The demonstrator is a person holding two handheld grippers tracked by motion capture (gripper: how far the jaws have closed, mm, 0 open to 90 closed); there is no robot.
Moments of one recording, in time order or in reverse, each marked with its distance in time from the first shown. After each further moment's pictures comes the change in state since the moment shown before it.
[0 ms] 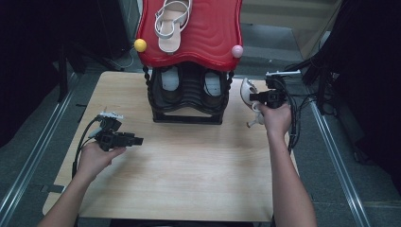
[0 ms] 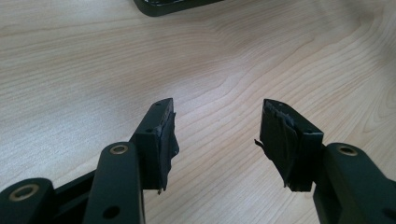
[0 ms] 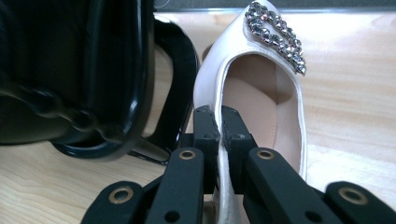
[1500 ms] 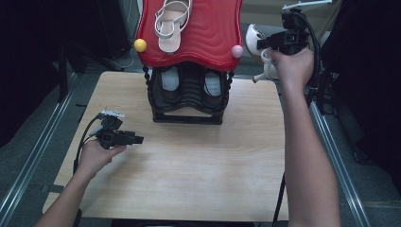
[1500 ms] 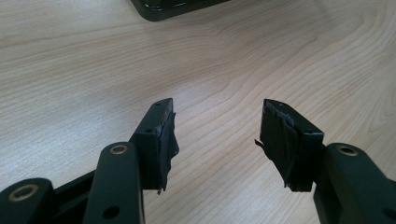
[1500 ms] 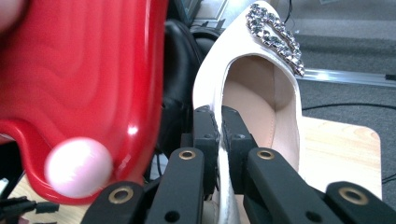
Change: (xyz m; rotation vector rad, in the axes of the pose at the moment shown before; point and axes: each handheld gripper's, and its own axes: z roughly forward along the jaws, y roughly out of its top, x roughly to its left) left arm 0.003 0.005 0.003 0.016 -0.004 0.028; right arm 0.069 0.121 -0.113 -0.129 0.028 -0.056
